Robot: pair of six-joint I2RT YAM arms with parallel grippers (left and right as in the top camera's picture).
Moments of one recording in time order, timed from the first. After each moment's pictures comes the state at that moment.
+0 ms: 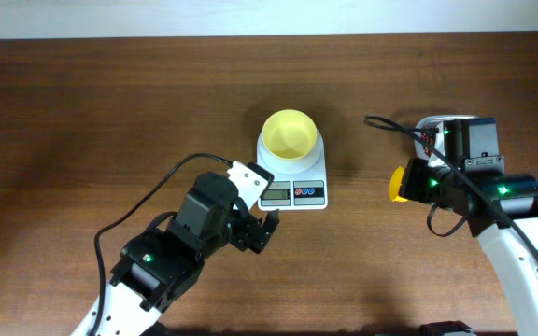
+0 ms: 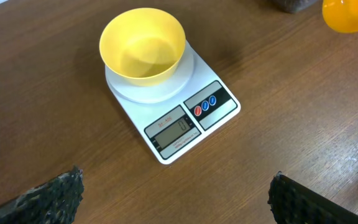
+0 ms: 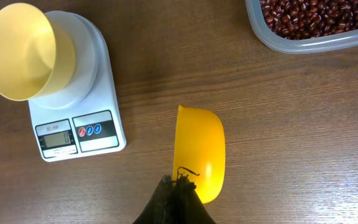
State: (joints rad) left arm -0.61 0.99 0.89 -0.64 -0.01 0.03; right arm 0.09 1.22 1.13 -0.99 -0.10 0.35
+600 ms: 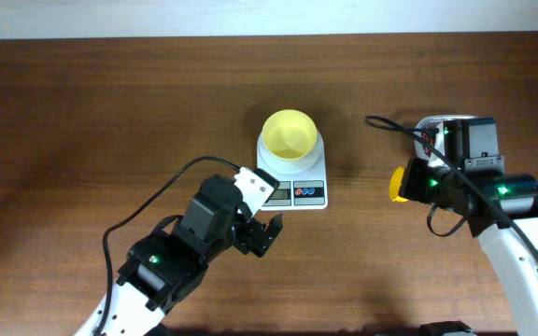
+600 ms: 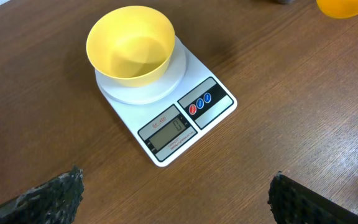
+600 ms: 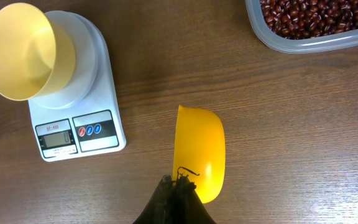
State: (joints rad) left arm -0.63 0.99 0.84 -0.59 -0.01 0.06; right arm 0.09 1.22 1.13 -0.99 -0.10 0.35
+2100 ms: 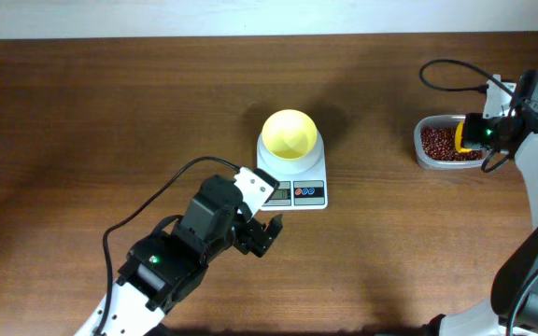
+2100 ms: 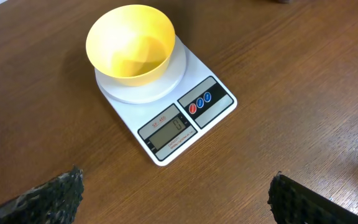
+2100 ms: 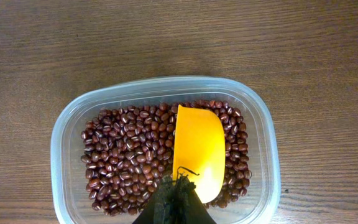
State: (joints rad) left arm -0.63 0.99 0.84 -0.59 -0.01 0.06; right arm -0.33 1.75 1.33 -0.64 -0.15 -0.18
